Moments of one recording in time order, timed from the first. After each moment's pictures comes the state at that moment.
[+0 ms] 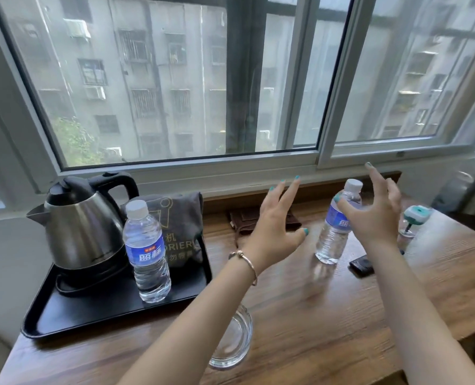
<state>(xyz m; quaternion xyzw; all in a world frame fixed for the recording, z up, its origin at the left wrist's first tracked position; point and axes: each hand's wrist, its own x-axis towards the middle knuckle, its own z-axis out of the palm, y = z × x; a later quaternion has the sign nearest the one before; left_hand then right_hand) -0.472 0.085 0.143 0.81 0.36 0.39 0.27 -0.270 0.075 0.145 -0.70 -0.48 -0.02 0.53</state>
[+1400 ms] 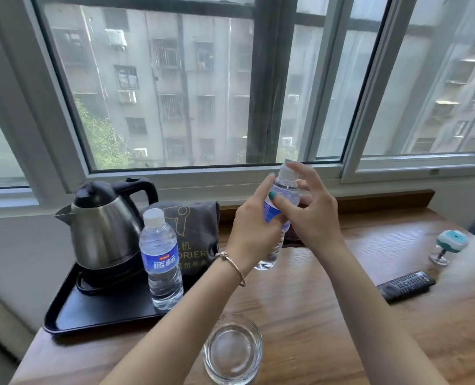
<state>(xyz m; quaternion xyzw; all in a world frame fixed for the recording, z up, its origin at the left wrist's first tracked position) -0.512 0.095 0.172 0.69 0.44 0.50 0.29 -0.385 0.105 0.178 -0.47 -0.65 0.14 0.57</state>
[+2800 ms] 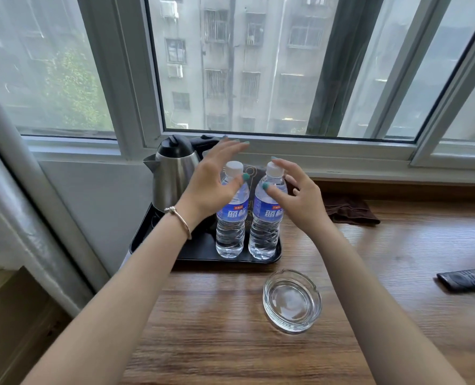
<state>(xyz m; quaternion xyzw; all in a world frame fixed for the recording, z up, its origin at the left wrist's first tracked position) -0.706 0.076 0.159 0.74 0.47 0.48 0.08 -0.504 0.109 0.125 -0.43 -0.72 0.27 0.47</state>
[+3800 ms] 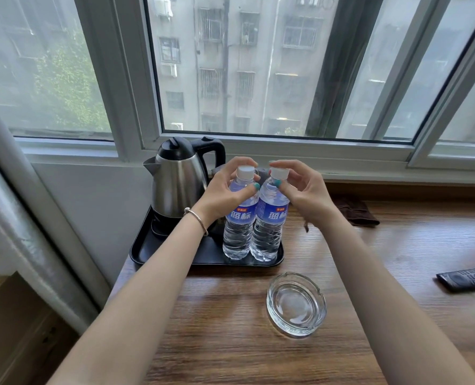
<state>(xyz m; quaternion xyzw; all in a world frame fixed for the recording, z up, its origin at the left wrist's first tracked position) -0.698 0.104 0.131 0.68 0.40 0.51 0.34 -0.501 0.119 0.140 -0.34 -0.71 0.38 0.49</state>
